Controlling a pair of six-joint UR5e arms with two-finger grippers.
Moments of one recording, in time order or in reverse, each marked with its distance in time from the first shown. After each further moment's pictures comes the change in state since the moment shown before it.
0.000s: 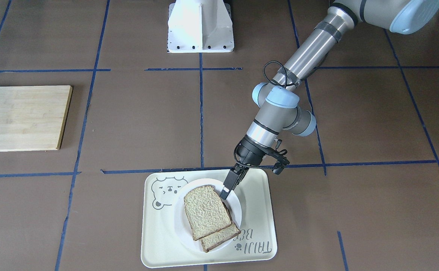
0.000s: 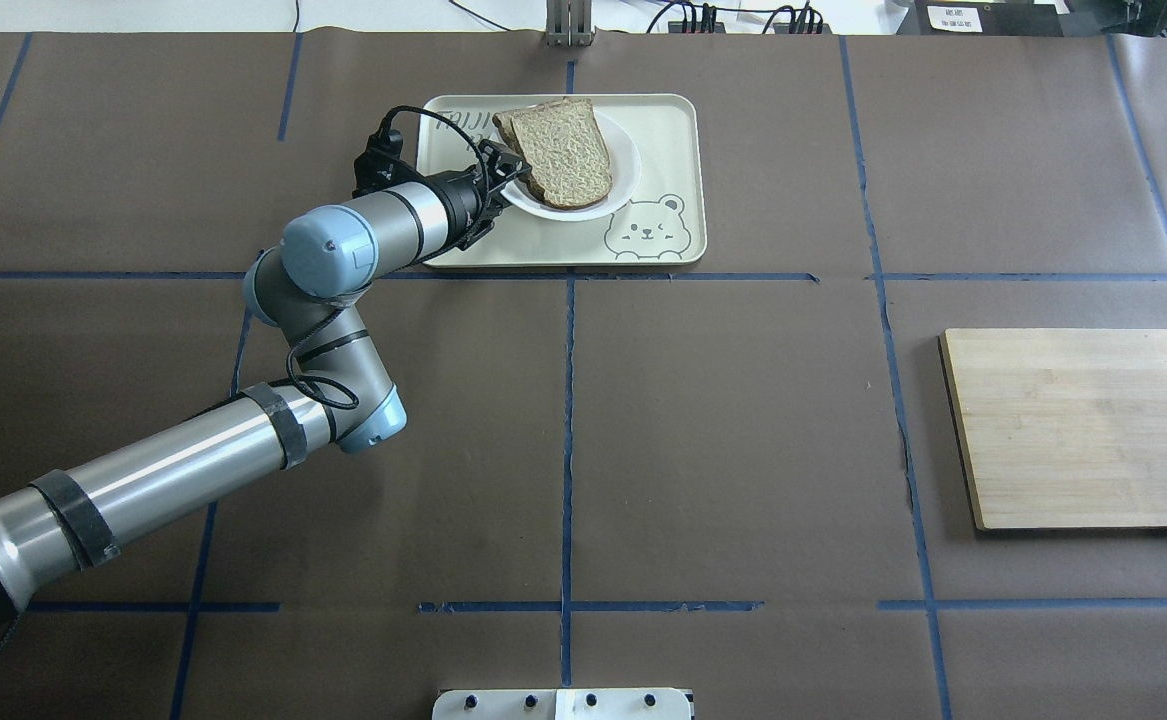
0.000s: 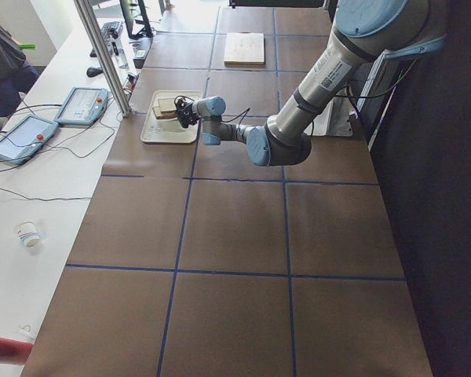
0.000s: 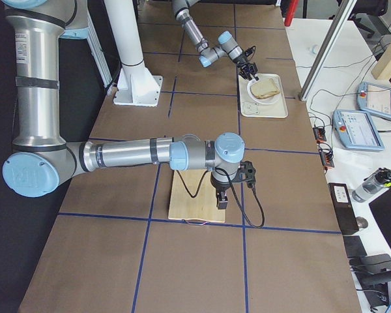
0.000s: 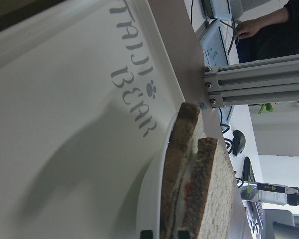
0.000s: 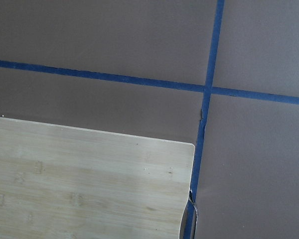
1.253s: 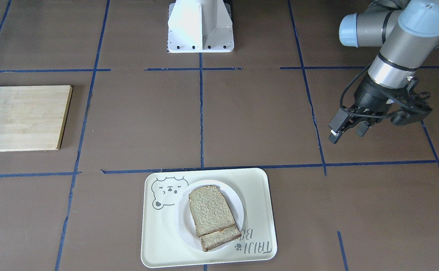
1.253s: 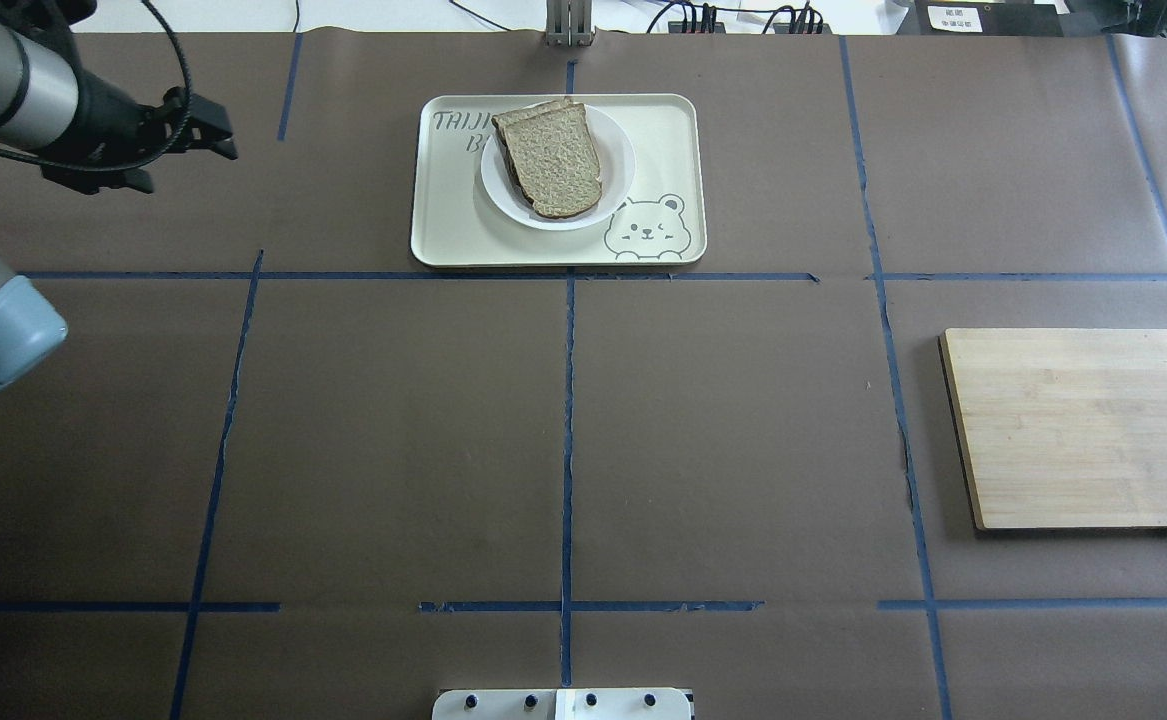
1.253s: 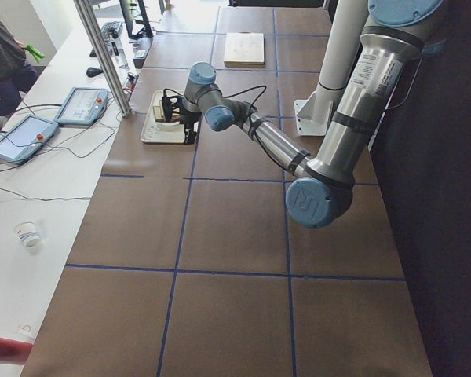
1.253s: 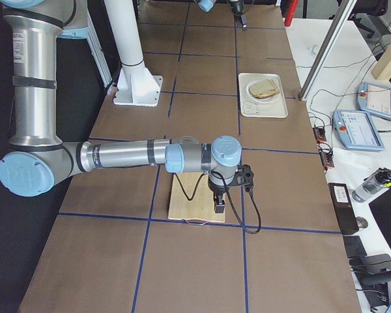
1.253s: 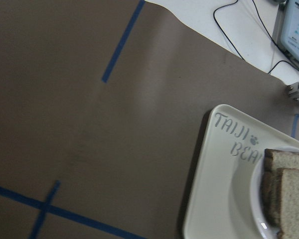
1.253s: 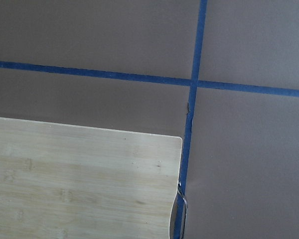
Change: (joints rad) left arm -0.365 0.544 -0.998 1.108 -0.513 0.916; right arm 0.031 -0.026 0.002 0.002 -0.003 0.000
